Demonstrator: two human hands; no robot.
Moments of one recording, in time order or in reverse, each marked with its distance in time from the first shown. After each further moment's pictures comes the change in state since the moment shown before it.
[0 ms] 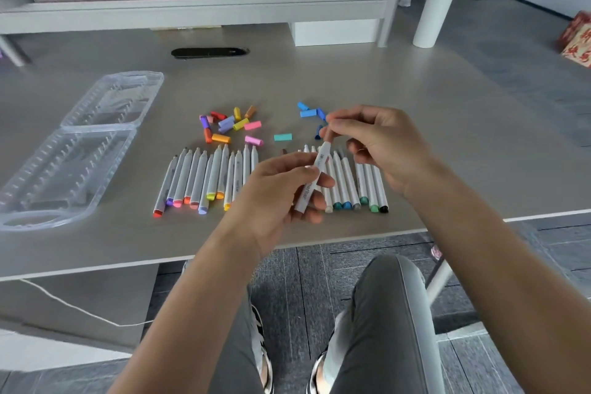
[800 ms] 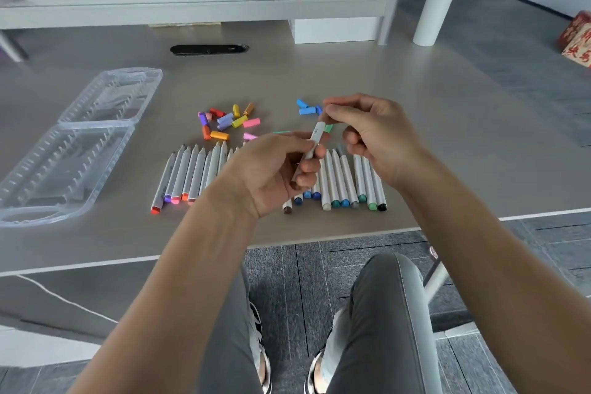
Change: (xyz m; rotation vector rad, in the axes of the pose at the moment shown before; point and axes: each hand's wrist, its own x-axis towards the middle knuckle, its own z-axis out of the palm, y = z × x) left_hand 0.029 0.029 0.002 -0.151 -0.133 -0.167; right_hand 0.012 -0.001 0.007 0.103 0.024 0.013
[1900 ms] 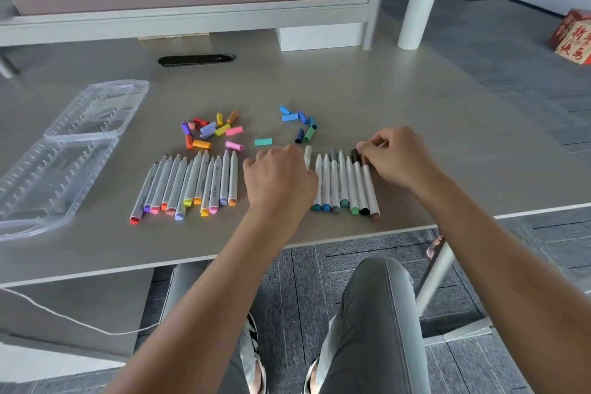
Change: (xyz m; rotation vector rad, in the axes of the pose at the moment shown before) left_hand 0.039 -0.043 0.031 1.703 0.687 0.310; right_hand 0.017 0.044 -0.084 -0.920 0.198 -0.005
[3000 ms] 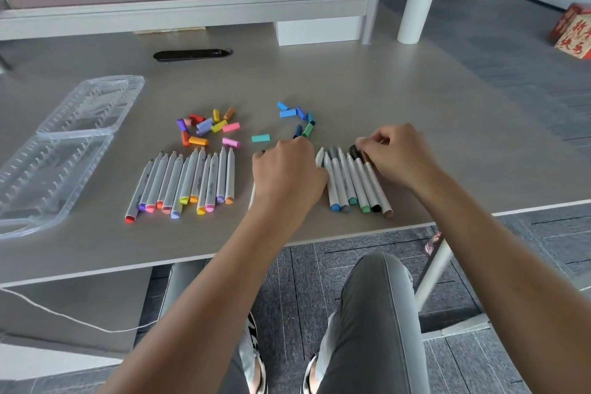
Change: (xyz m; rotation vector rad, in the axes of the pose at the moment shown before) left_hand 0.004 0.012 -0.001 0.014 -0.010 0.060; right_hand -0.006 -0.004 -0.001 0.024 0.014 0.022
